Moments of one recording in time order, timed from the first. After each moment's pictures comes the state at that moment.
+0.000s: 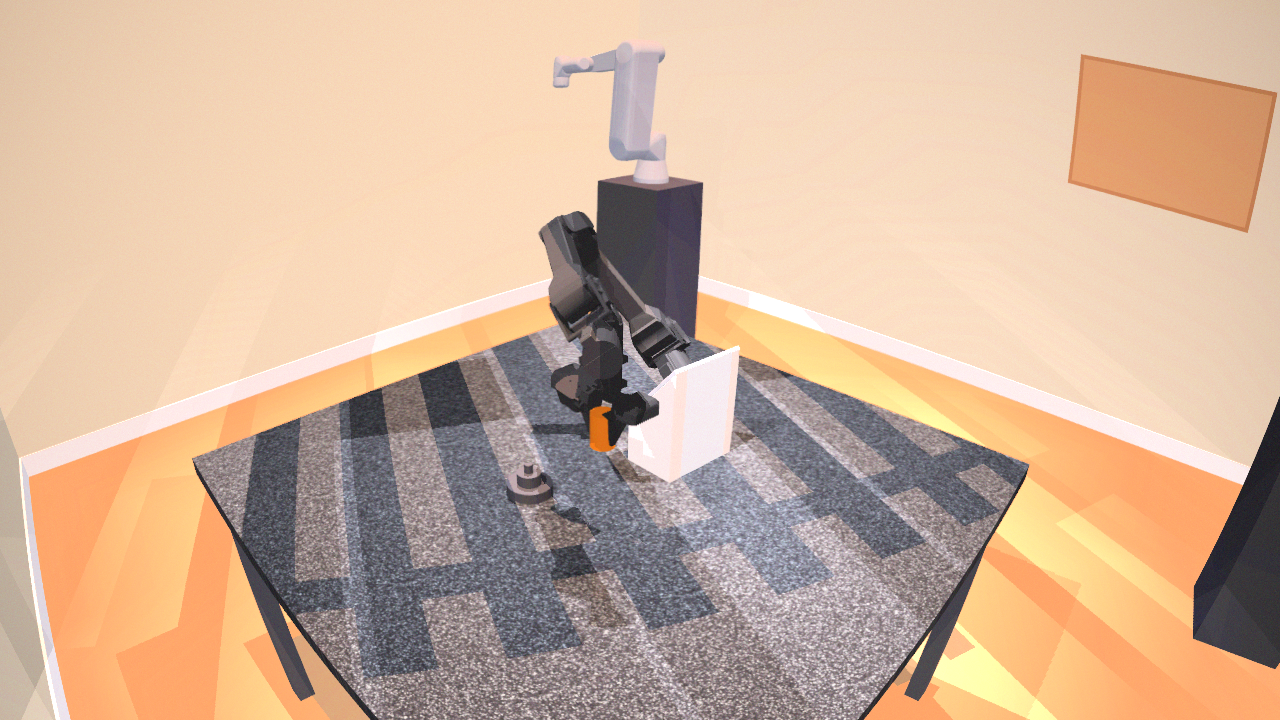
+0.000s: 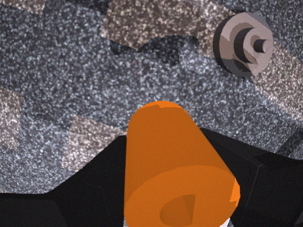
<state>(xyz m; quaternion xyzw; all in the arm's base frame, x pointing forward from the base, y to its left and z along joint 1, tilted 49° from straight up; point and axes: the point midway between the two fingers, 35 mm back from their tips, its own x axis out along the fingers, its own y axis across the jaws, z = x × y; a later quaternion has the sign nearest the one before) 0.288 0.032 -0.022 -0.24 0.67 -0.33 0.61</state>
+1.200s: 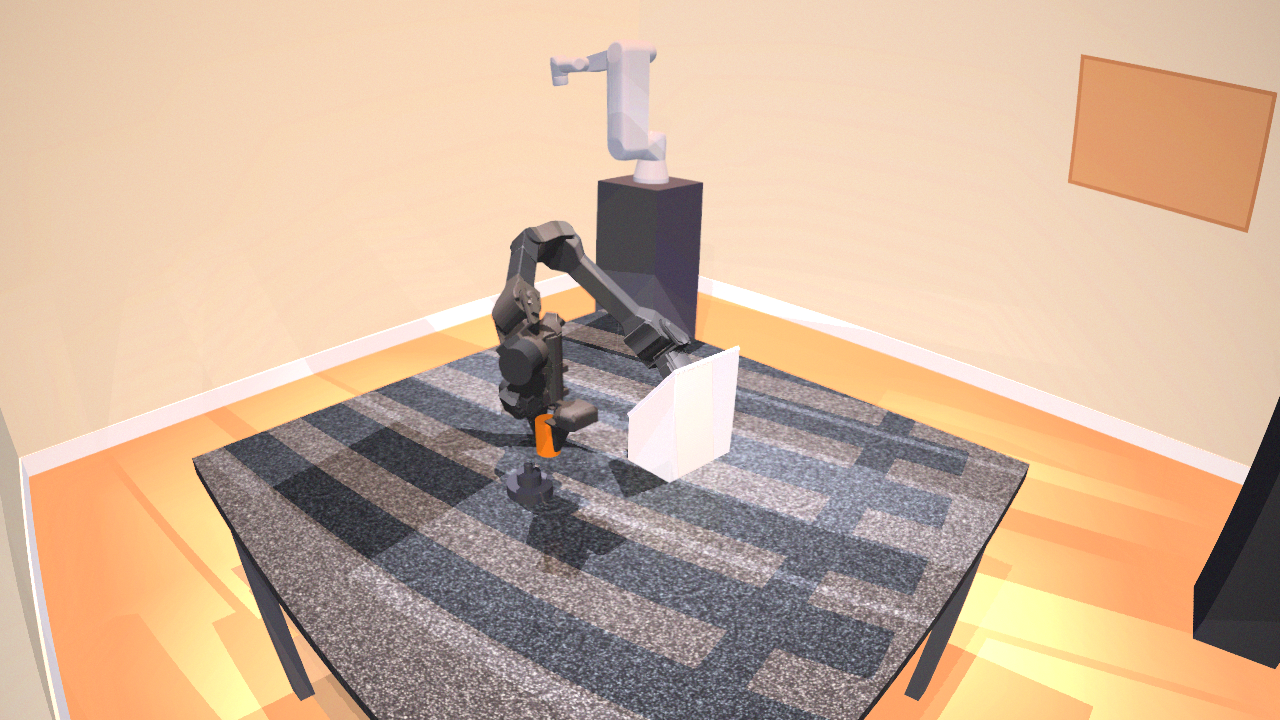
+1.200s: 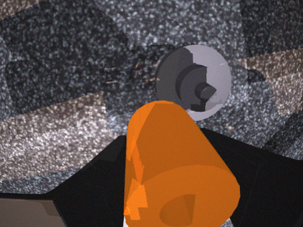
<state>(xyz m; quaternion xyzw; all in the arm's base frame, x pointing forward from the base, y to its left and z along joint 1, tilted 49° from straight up) 0.319 -0.056 0.021 -0.24 0.68 -0.32 0.62</state>
